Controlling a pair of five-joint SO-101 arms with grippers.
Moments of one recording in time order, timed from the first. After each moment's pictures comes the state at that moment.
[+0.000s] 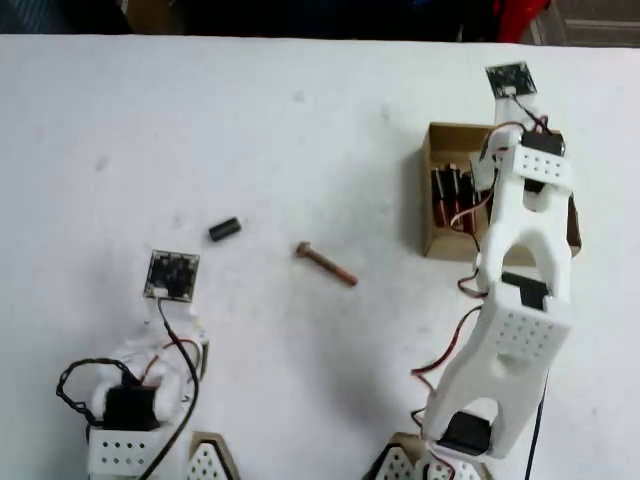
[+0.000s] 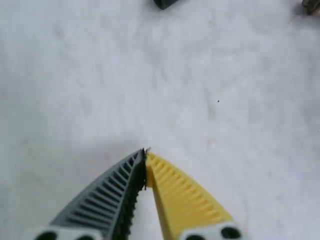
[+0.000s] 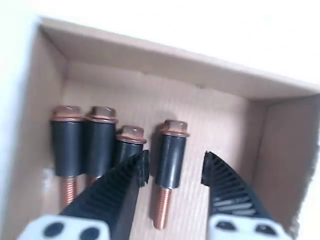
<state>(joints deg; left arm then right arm) -5.1 -104.0 97.1 73.3 -3.3 13.3 31.2 -20.8 58.4 26.8</state>
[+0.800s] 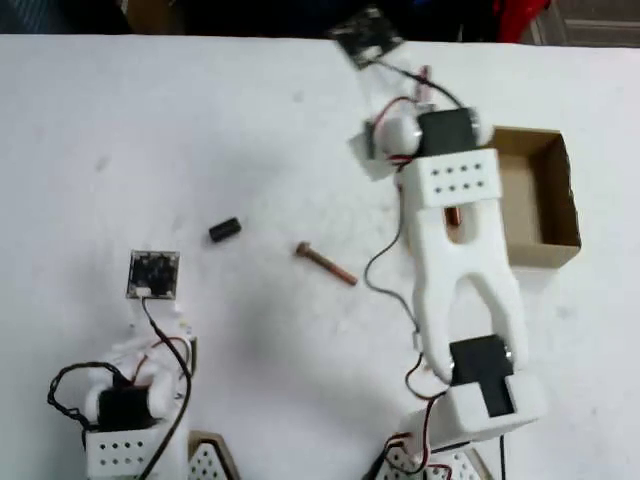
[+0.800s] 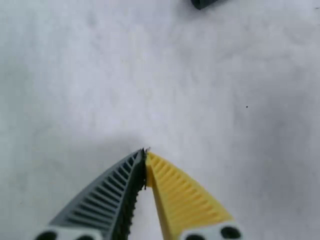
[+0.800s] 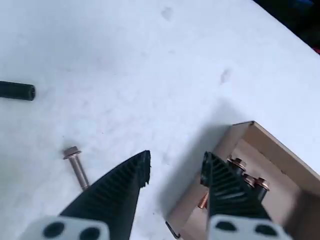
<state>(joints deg) -11.0 -104.0 97.1 73.3 -3.3 -15.8 2.6 -20.8 81.1 26.8</state>
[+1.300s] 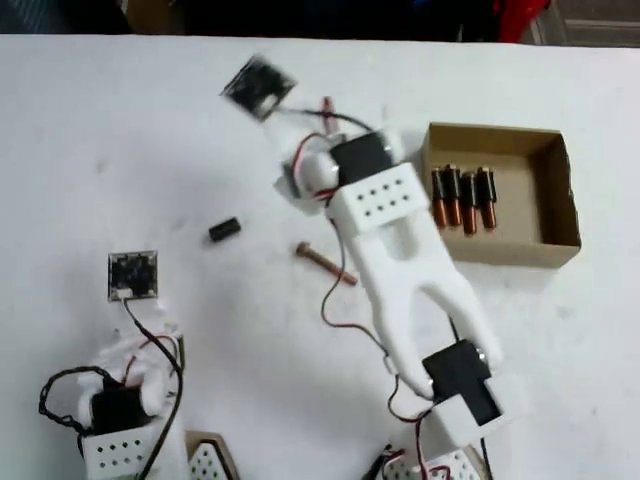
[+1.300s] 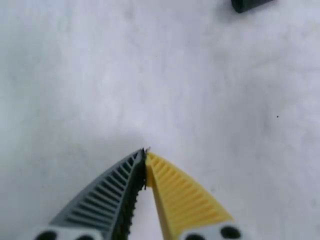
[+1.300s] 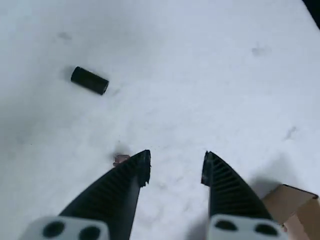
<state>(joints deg) -17.5 -104.0 97.1 73.3 -3.3 -29.8 2.5 -9.8 73.0 33.9</state>
